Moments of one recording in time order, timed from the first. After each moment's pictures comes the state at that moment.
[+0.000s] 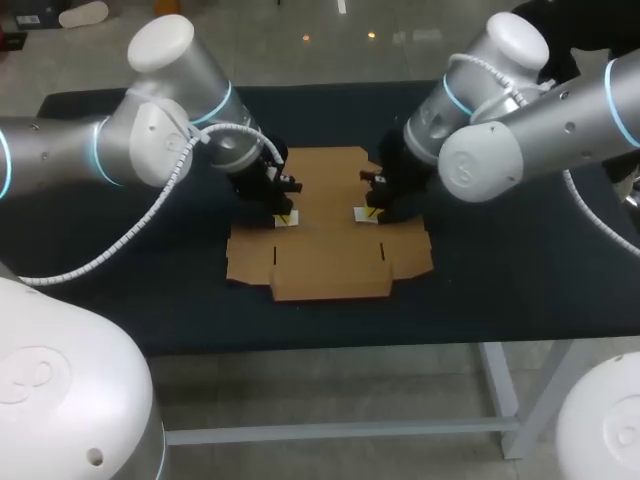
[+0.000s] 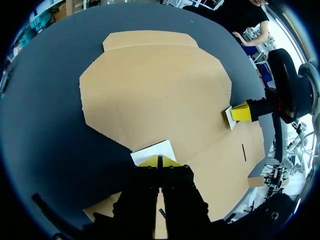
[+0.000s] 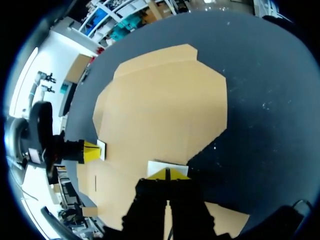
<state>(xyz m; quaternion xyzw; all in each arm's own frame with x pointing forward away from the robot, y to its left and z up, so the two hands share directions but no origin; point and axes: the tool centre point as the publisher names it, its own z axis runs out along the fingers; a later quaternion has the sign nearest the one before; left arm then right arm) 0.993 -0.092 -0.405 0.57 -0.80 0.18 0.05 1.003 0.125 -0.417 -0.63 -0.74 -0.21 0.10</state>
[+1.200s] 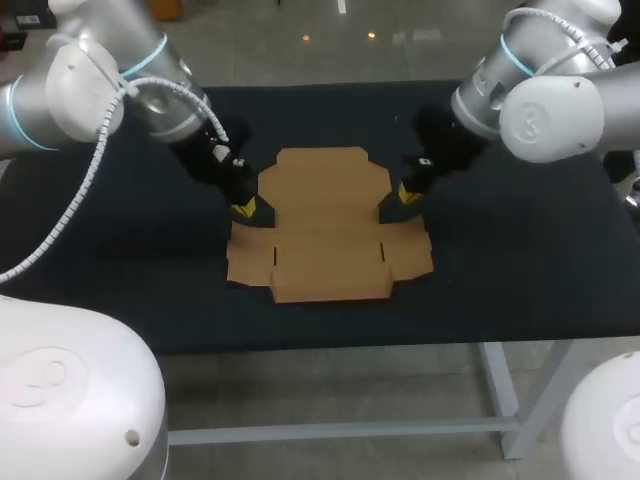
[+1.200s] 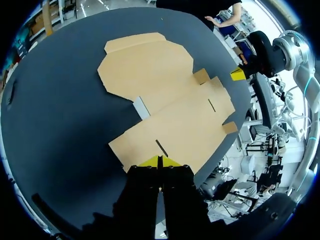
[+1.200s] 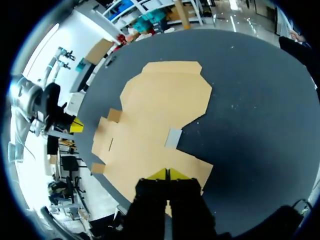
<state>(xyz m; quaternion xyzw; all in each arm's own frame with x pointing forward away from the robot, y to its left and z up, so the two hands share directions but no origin) 0.921 -0.031 -0.317 0.47 -0.86 0.17 0.11 0.955 0.066 -0.338 -0.54 -0.81 -0.21 0.10</state>
